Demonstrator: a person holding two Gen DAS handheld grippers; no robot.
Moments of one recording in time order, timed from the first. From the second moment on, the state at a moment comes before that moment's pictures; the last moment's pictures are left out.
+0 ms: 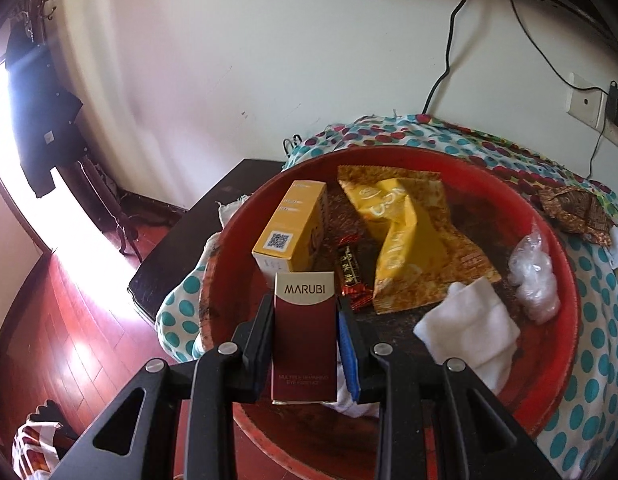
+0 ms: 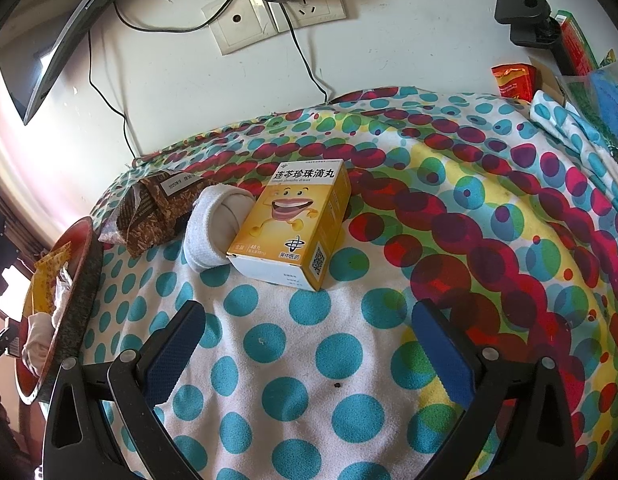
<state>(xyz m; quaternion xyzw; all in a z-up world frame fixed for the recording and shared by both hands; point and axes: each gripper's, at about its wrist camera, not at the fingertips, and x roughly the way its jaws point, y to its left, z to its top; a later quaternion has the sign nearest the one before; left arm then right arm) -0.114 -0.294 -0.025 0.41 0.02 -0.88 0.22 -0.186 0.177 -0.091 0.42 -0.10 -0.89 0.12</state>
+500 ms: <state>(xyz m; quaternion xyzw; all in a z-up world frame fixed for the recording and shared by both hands) -0.148 -0.293 -0.033 0.42 0.01 -0.88 0.21 -0.186 0.176 -0.091 0.42 -0.10 -0.89 0.12</state>
